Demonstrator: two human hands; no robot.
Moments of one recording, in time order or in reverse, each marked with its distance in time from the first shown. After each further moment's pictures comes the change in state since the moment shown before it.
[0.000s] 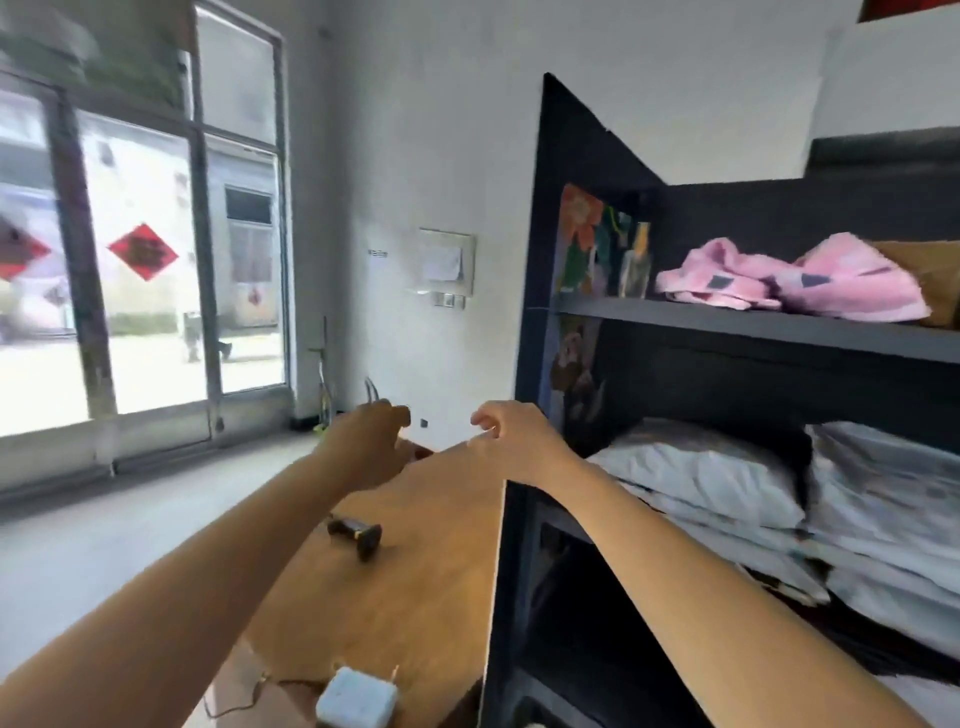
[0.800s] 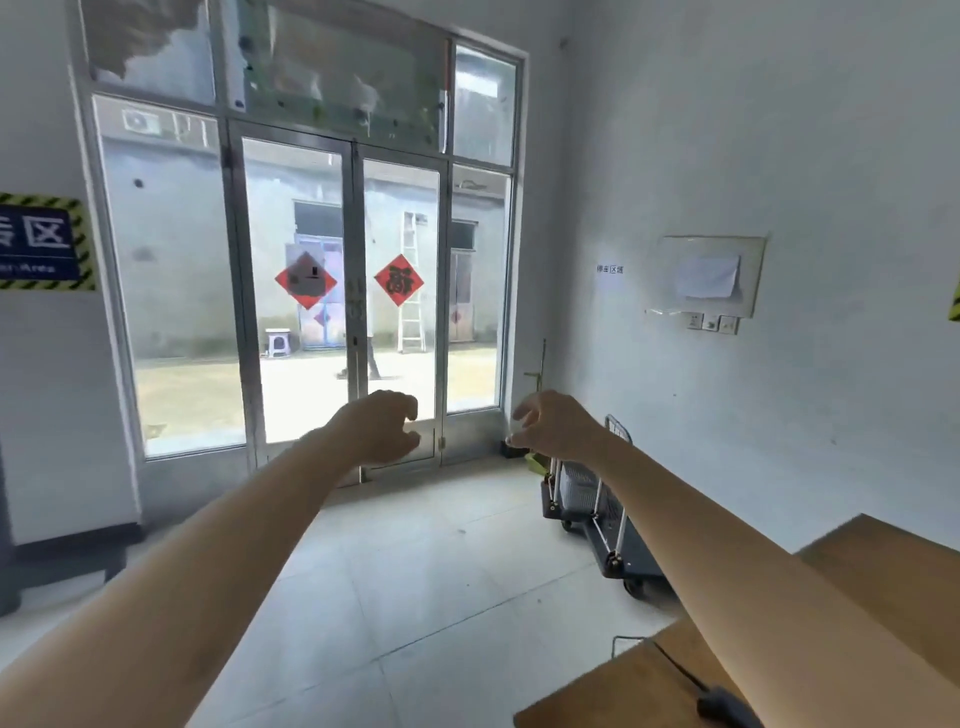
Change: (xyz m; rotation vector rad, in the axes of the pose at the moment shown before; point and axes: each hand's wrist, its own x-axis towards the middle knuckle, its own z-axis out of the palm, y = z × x) left_hand 0.135 -0.623 -0.042 0.199 -0.105 -0.359; right_hand 0.480 -0.320 0.365 0.121 -0.219 -0.227
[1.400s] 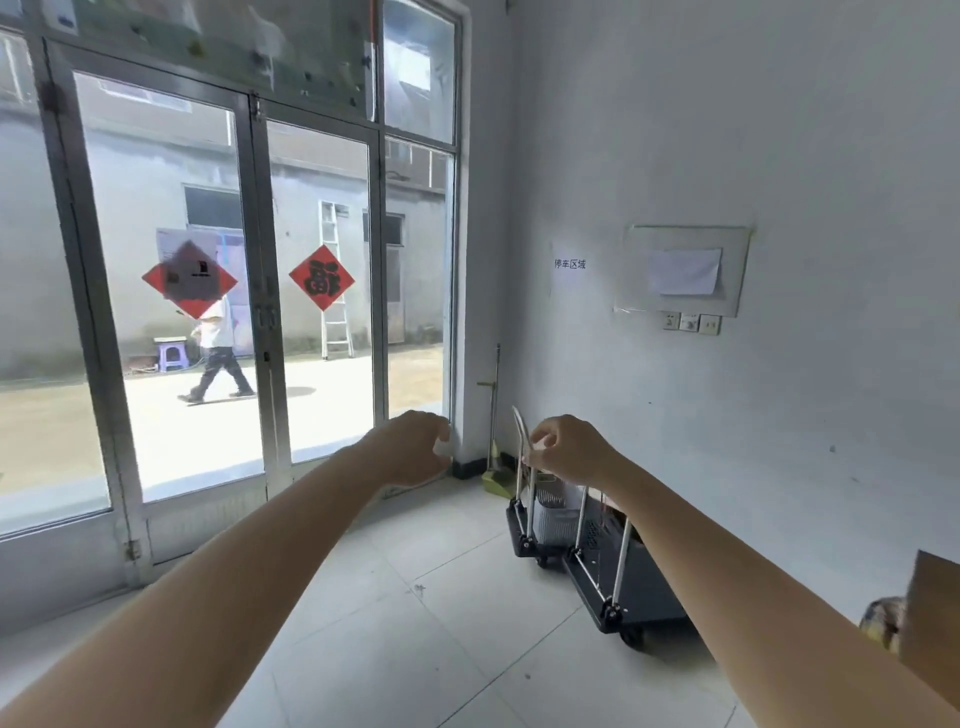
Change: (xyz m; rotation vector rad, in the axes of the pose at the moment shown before) left_hand 0.394 -0.106 0.139 -0.130 -0.108 0.225; right_hand 0.356 0.114 0.080 -0.020 0.074 0.210
